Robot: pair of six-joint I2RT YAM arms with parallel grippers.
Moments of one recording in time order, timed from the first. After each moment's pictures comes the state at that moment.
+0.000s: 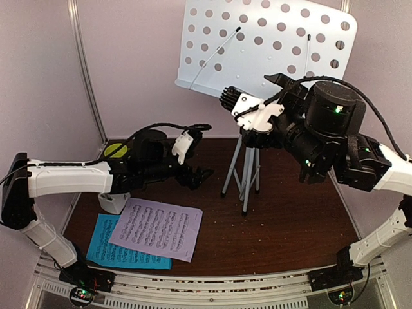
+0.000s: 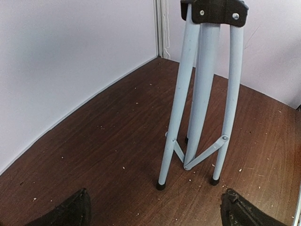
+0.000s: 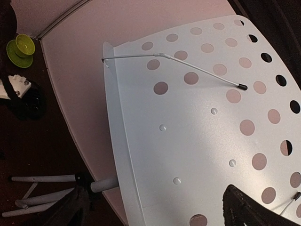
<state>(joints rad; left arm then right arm) -0.89 1.52 1.04 0.16 0.03 0.06 1.34 1.29 1.47 -0.11 1.02 -1.14</state>
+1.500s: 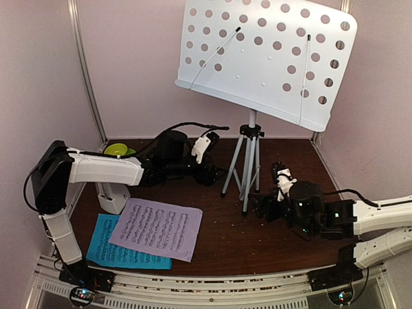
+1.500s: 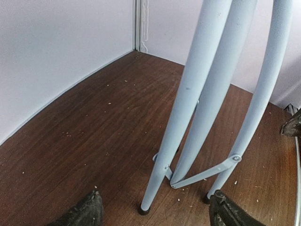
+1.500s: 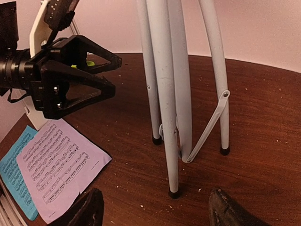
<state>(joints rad) -0.84 1.82 1.20 0.25 0.23 0.01 1.13 1.02 0.54 0.08 0.57 0.46</state>
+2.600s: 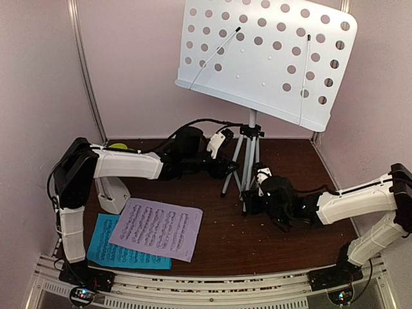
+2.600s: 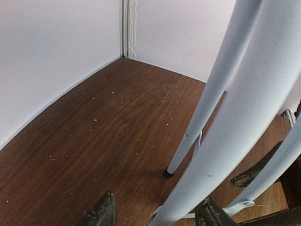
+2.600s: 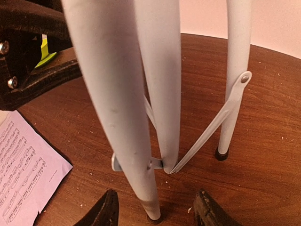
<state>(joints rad) -0.85 2.03 1.45 0.24 0.30 0.01 0.97 1.41 0.63 0.24 0.51 0.44</state>
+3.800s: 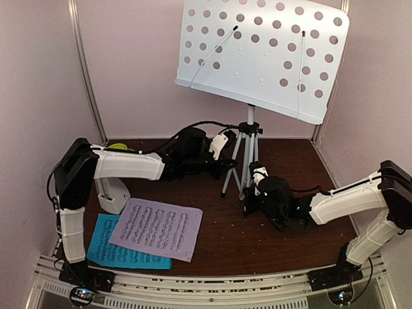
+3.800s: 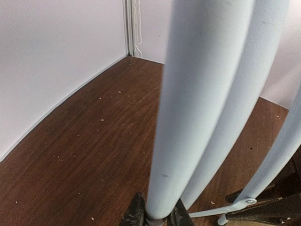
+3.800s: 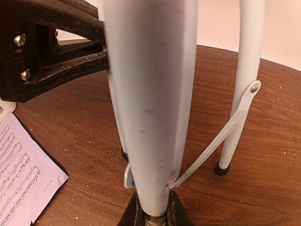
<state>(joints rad) -0.86 2.03 1.46 0.22 0.22 0.05 0.96 1.50 0.63 0.39 0.52 0.37</state>
